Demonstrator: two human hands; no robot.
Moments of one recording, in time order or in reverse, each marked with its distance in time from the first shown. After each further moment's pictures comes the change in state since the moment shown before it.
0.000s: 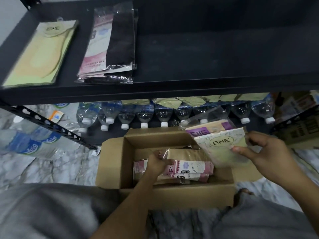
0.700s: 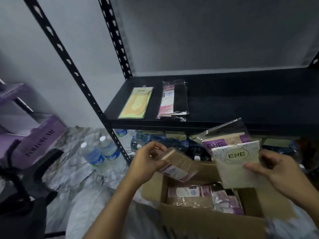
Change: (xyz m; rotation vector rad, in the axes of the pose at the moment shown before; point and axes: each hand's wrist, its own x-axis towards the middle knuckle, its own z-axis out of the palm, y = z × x) left_hand -0.235 0.142 -0.175 0.252 0.211 0.702; right_hand -0.036 -0.093 -0.015 0.181 -0.006 -0.041
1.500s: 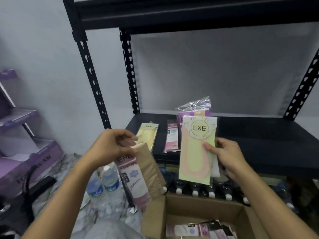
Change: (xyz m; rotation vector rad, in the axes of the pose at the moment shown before) left_hand -0.006 0.116 -0.175 0.223 0.099 0.145; right_hand 0.061 -0.159 0.048 0.488 0.068 0.014
